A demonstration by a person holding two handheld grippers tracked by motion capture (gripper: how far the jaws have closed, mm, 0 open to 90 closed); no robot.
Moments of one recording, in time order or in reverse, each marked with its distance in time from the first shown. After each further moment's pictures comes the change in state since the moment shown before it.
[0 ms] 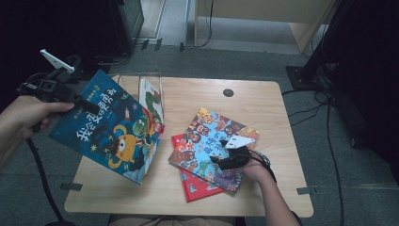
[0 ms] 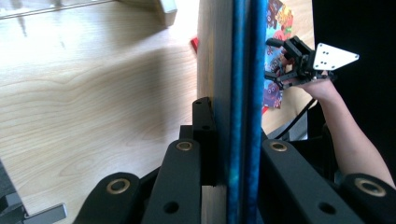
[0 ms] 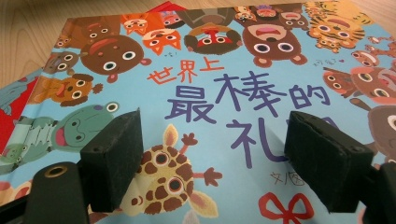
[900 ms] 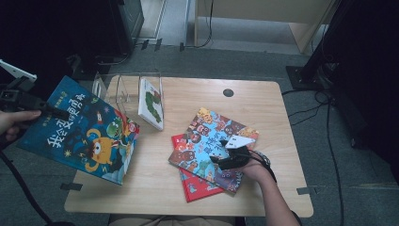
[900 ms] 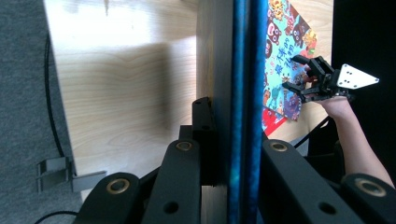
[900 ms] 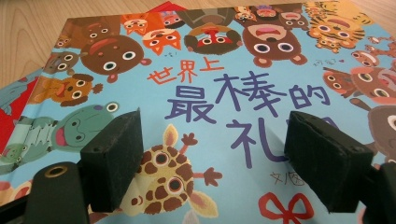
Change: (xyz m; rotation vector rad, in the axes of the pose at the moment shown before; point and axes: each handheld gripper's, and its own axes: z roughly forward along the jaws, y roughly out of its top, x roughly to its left) left arm 0.060 -0.036 -0.038 -0.088 0.034 -0.143; right arm 0.000 0.000 0.000 -0.001 0.001 0.000
